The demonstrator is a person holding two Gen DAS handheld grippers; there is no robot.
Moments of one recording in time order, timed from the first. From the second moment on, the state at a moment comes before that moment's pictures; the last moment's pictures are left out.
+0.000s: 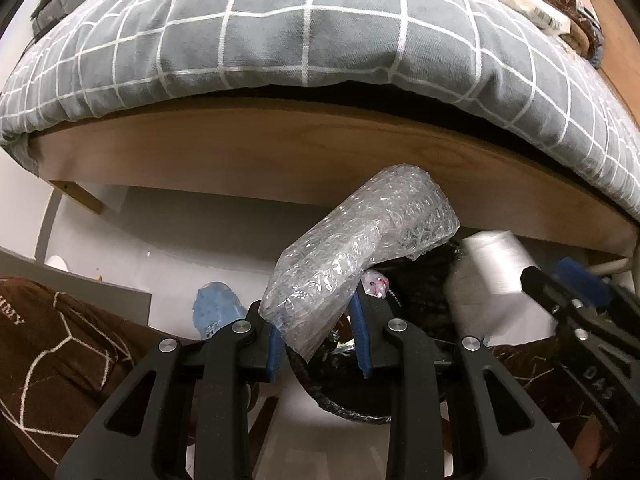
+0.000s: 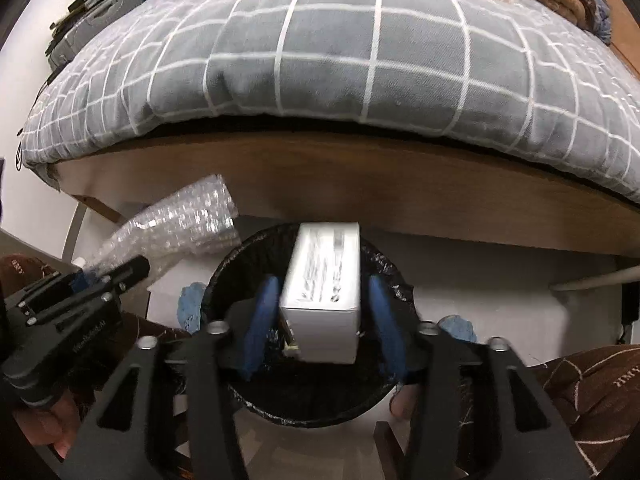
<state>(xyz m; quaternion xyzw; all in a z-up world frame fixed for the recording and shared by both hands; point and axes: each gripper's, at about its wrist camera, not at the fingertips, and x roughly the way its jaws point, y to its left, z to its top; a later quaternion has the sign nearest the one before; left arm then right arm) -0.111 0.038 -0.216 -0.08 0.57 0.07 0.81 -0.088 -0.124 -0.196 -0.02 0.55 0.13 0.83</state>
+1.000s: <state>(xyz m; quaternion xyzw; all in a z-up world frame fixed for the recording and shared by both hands) -0.101 -0.019 -0.215 -0.04 0.58 -0.01 0.81 -0.079 -0.201 -0.191 -0.01 0.54 0.03 0.84</state>
